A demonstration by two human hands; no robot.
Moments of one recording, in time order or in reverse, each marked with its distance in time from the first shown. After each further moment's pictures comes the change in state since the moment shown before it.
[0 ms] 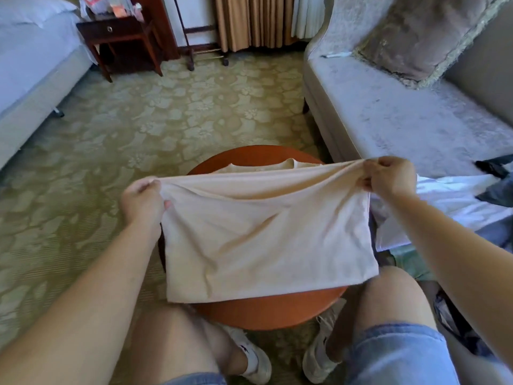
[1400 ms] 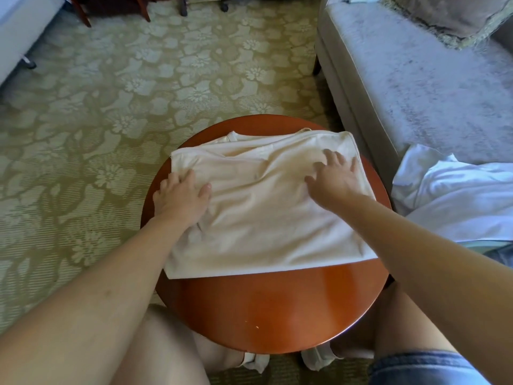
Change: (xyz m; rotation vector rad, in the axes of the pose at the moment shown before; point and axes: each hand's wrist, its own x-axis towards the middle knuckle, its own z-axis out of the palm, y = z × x) left_hand 0.057 -0.092 0.054 1.456 -0.453 0.402; right_hand 0.006 0.023 0.138 -1.082 -0.441 -0.447
